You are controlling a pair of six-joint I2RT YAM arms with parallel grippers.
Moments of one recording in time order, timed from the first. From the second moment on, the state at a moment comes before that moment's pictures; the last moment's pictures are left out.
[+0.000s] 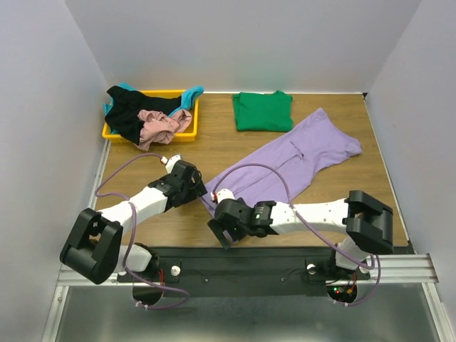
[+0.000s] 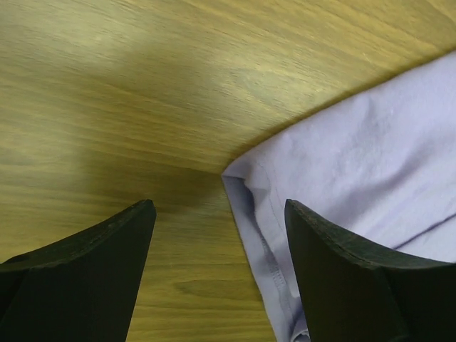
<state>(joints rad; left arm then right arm) -0.51 1.27 0.60 -0.26 -0.20 -0.84 1.26 1.61 1.01 -0.43 0.23 0.54</state>
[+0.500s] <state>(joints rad) -0.50 1.41 0.60 -0.09 -0.12 -0.83 1.33 1.72 1.07 -0.50 0.35 0.57</state>
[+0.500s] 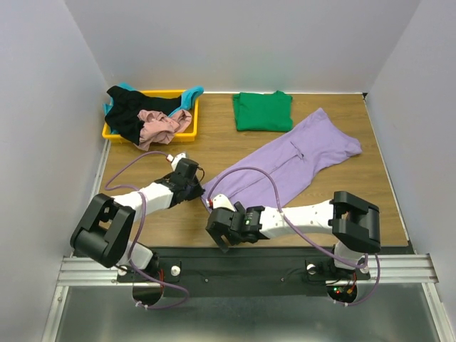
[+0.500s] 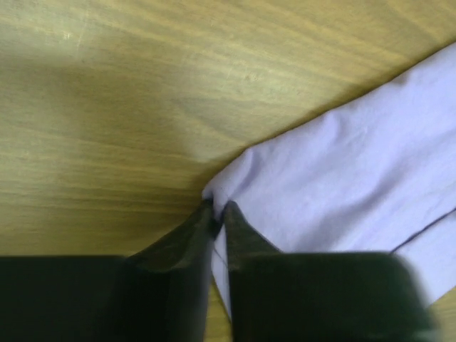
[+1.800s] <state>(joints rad) -0.68 1.27 0.79 -0.36 -0.26 -0.96 1.34 1.52 1.00 -0.53 0.51 0.76</state>
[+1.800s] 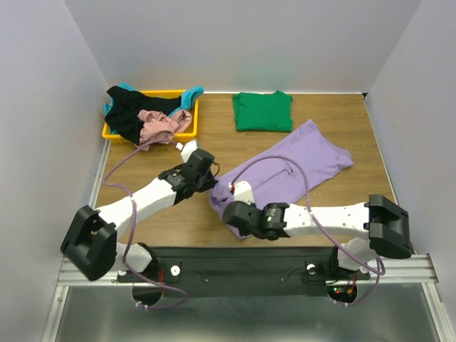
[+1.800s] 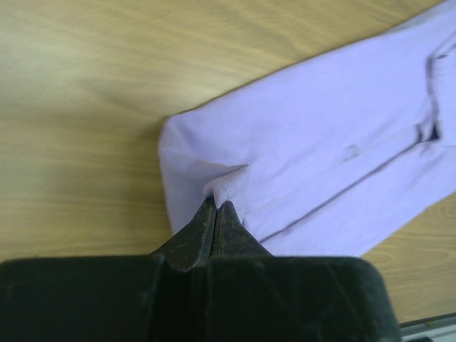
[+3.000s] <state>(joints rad) -0.78 2.19 1.78 -0.32 -0.18 -0.76 0.62 1.34 0.85 -0.59 0.56 0.65</state>
